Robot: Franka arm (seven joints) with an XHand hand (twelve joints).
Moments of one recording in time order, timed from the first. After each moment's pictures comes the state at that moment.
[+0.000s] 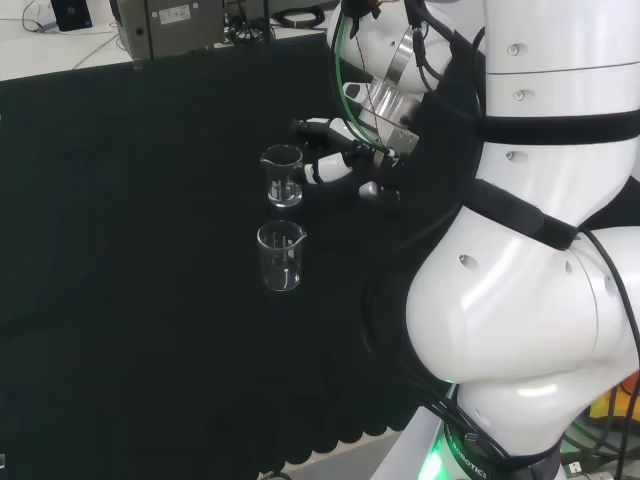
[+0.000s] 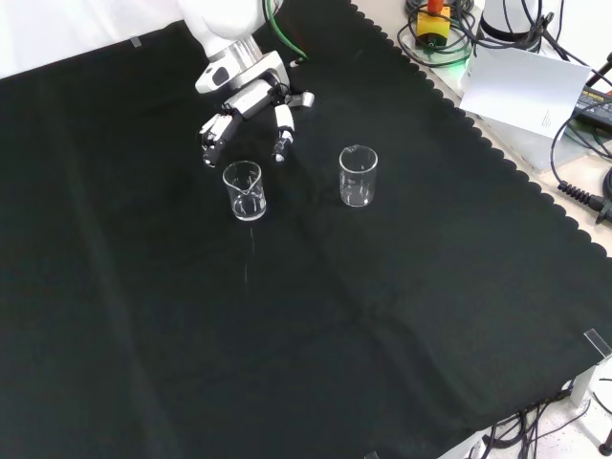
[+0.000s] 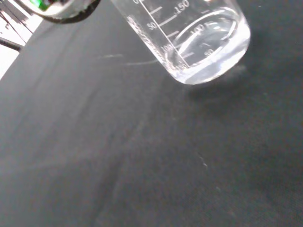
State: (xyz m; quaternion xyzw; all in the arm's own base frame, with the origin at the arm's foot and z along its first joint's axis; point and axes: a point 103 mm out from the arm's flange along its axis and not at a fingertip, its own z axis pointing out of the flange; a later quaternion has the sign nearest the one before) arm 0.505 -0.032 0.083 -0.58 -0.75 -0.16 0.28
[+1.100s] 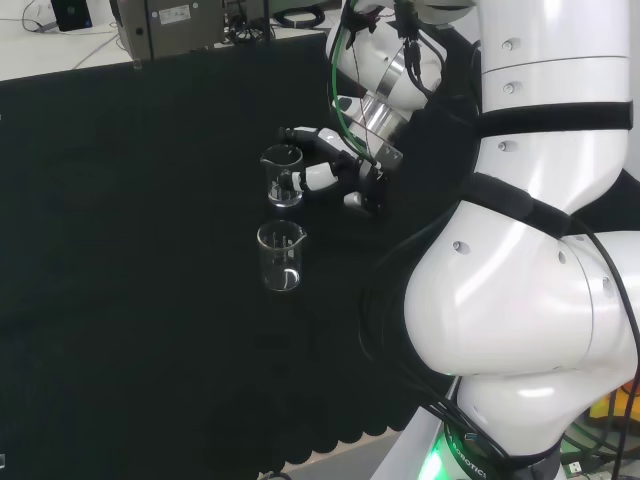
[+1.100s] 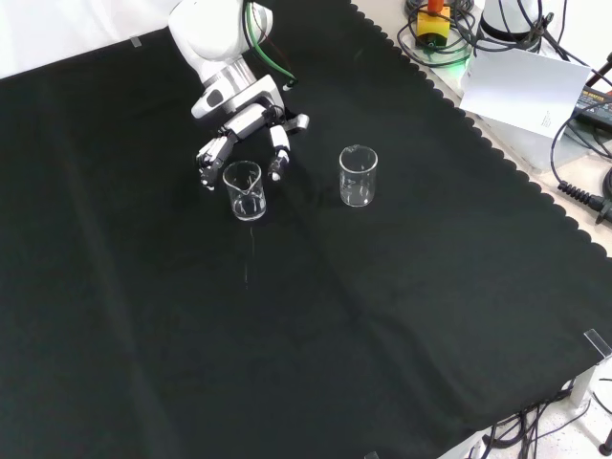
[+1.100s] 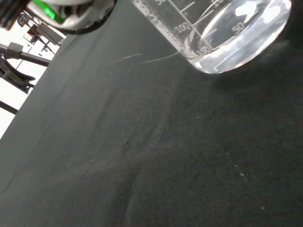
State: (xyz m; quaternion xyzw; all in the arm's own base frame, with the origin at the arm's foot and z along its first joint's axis) arm 0.524 -0.011 0.053 -0.55 -0.74 -0.21 0.31
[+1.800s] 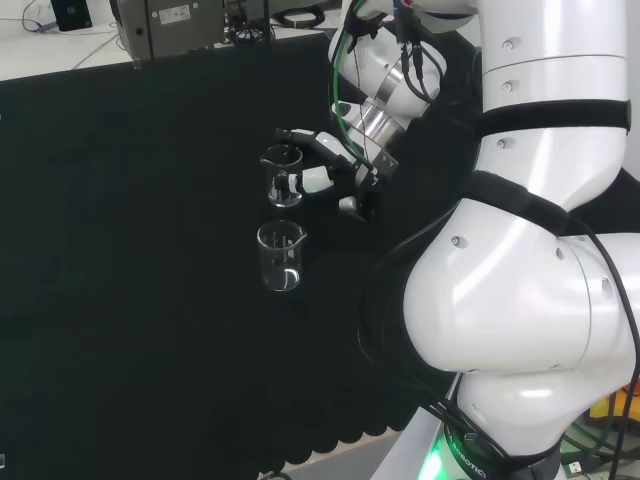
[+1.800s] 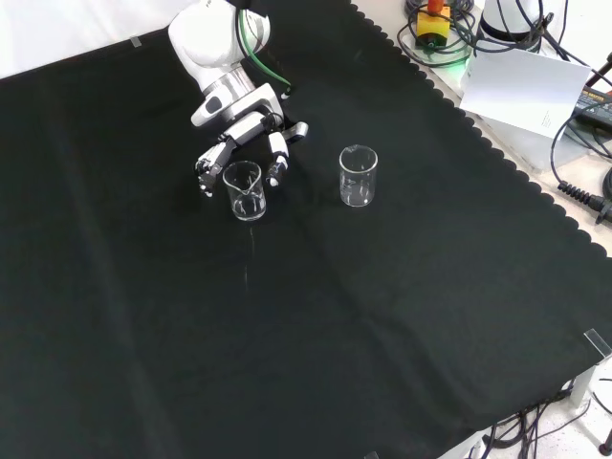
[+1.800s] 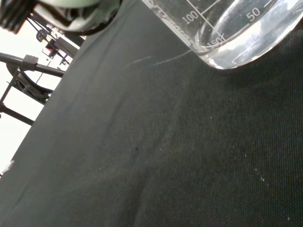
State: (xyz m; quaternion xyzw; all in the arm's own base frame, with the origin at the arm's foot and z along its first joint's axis) arm 0.530 -0.005 0.042 -0.54 -0.73 -0.24 0.33
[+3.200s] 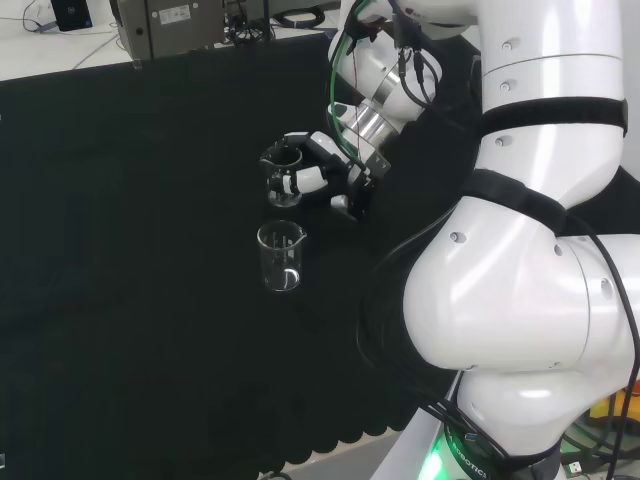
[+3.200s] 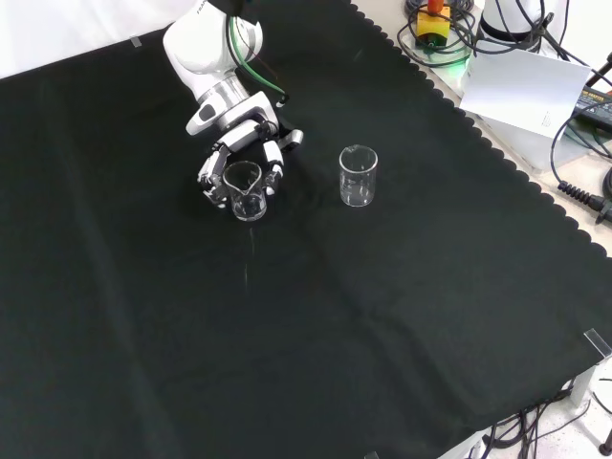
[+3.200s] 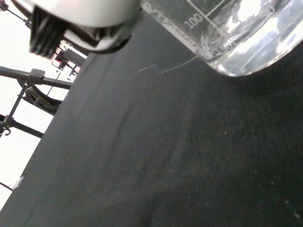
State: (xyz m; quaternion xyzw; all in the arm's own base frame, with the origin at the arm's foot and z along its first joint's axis) arm 0.545 0.005 0.038 -0.54 -0.72 -0.26 0.34
